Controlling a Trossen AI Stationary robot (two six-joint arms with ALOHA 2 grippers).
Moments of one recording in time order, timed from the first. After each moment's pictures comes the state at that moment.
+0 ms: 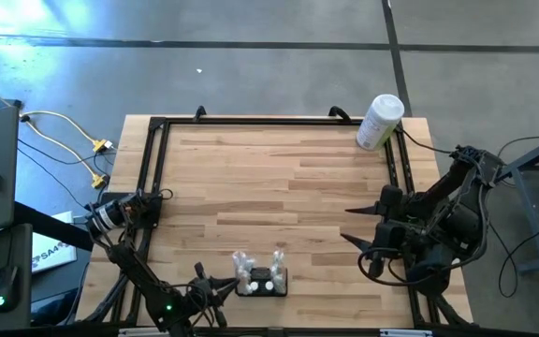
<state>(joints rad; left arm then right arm) -1.01 1.98 1.20 -0.28 -1.40 -1.36 0.89 1.42 1.69 -1.20 1.07 0.47</state>
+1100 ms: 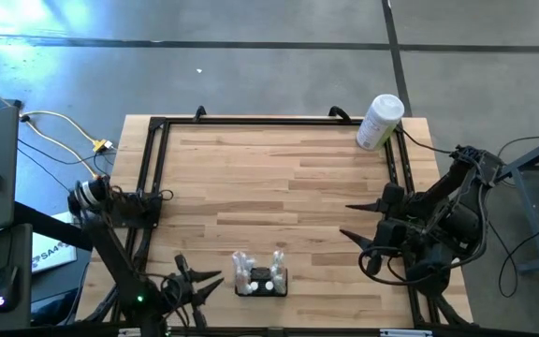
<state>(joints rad) -1.09 1.72 1.20 -0.48 -1.50 -1.23 0.89 1.42 1.69 -1.18 1.13 0.46</state>
